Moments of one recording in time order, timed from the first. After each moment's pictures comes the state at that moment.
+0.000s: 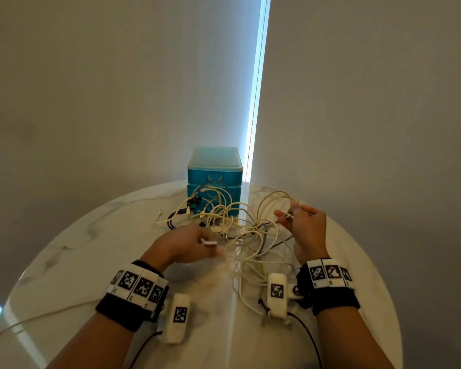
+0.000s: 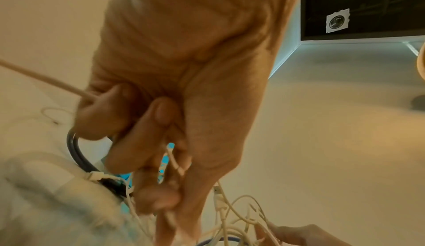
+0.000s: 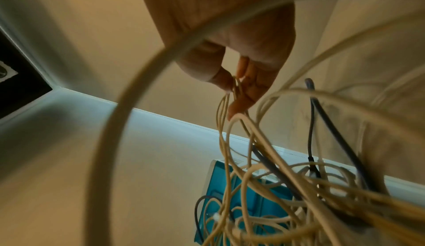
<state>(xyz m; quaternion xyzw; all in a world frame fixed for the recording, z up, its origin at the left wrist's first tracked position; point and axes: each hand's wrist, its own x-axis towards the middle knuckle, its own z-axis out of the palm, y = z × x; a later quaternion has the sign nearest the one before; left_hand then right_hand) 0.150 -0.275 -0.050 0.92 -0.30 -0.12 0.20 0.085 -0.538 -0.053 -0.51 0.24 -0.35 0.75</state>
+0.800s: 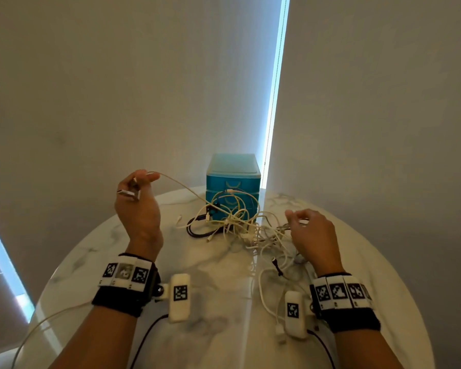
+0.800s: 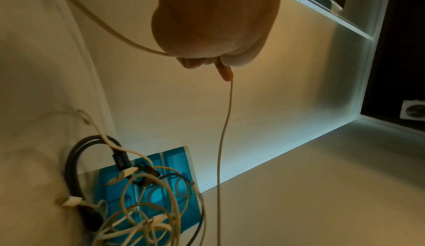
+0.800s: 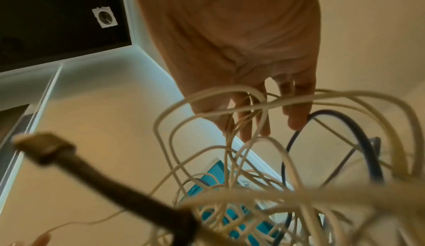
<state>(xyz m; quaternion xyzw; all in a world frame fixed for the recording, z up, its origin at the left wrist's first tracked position) 0.185 -0.217 -0.023 0.50 -0.02 0.34 0.80 0.080 -0.523 -0.051 -0.86 0.21 -0.30 0.36</state>
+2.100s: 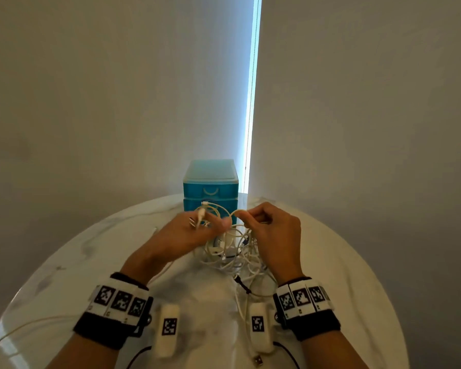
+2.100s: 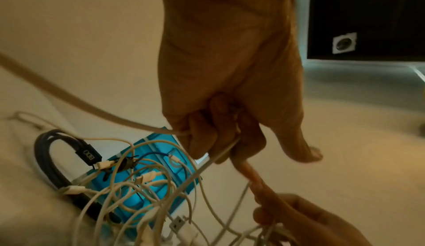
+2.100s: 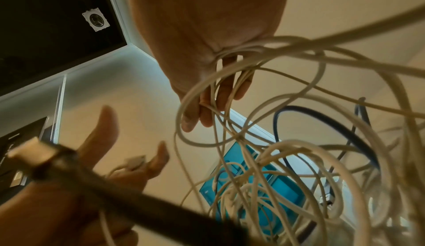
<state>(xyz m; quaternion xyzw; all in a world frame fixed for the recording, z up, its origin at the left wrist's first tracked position) 0.117 -0.281 -0.002 0.77 -0.33 -0.07 0.55 0.077 -0.487 -0.040 -0.79 0.04 -0.43 0.43</state>
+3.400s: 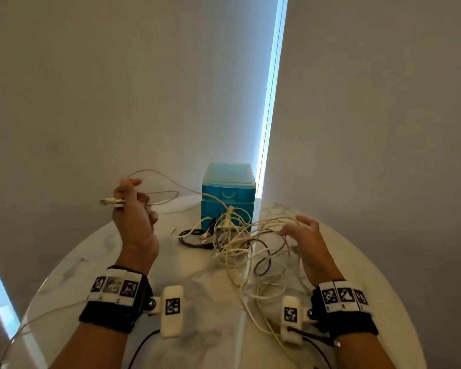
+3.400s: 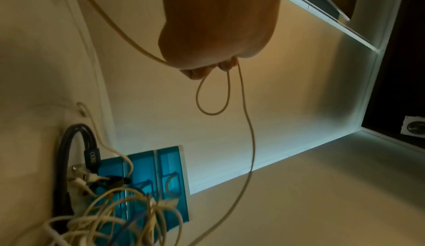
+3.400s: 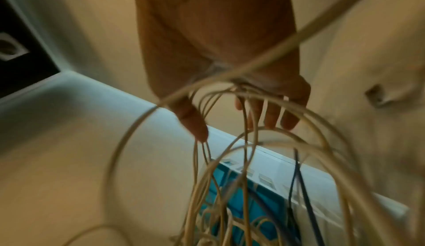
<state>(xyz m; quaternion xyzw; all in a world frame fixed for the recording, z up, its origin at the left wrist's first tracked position) 0.173 -0.216 -0.014 0.41 -0.04 0.23 0.88 0.080 -0.525 -0.043 -0.68 0.19 -0.20 0.68</state>
